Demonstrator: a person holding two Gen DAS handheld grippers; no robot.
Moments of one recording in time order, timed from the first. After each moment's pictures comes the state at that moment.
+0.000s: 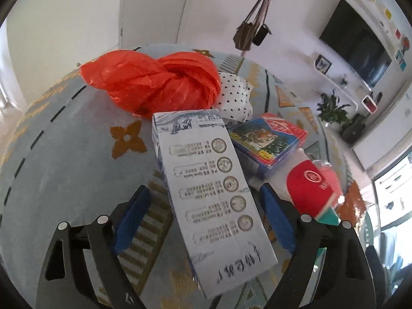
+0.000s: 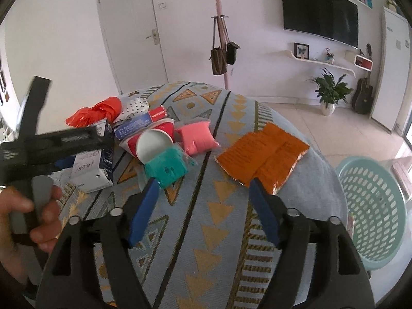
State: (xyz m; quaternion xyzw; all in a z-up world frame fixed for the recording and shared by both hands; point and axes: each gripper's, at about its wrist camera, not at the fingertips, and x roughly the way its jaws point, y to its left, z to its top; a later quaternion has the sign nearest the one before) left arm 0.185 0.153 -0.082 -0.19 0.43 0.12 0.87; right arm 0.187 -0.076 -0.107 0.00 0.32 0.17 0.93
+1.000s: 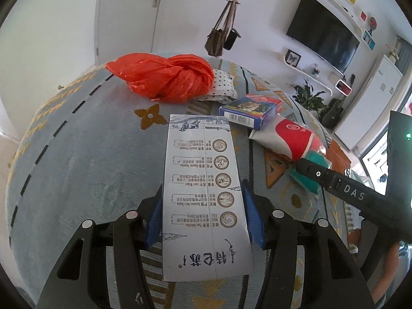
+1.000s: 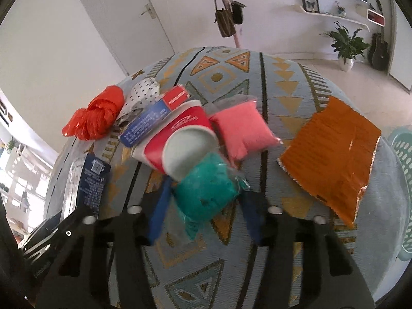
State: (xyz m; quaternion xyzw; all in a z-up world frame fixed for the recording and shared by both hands) left arm 0.106 0.162 -0.086 -0.16 0.39 0.04 0.91; right arm 0.251 -0.021 -0.131 0.07 0.43 0.20 0.88
